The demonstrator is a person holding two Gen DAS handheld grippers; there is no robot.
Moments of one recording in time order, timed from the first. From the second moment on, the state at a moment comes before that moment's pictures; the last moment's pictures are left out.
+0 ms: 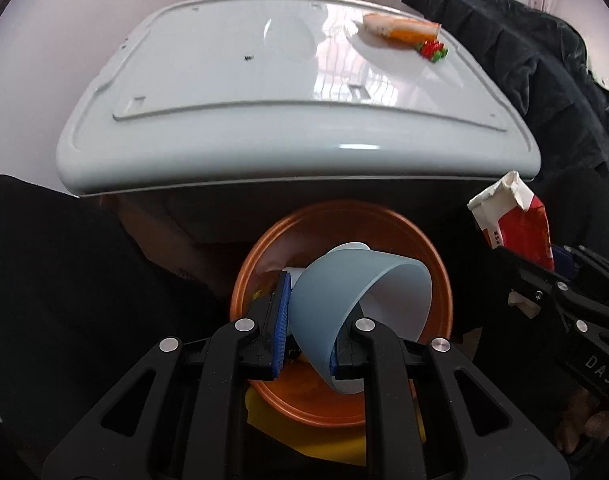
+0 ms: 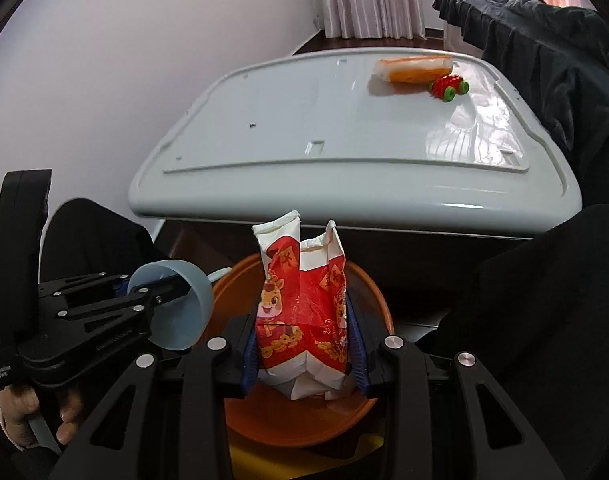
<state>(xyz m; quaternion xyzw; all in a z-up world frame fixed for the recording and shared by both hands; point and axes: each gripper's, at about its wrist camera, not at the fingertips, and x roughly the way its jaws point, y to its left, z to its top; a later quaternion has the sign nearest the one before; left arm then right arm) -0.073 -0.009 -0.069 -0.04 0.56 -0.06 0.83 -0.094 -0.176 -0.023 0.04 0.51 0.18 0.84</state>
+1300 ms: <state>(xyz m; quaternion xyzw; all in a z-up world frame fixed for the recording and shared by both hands) -0.055 -0.011 -0.102 -0.04 0.60 -0.03 0.80 -0.070 -0.190 -0.056 0.08 0.57 0.17 0.80</state>
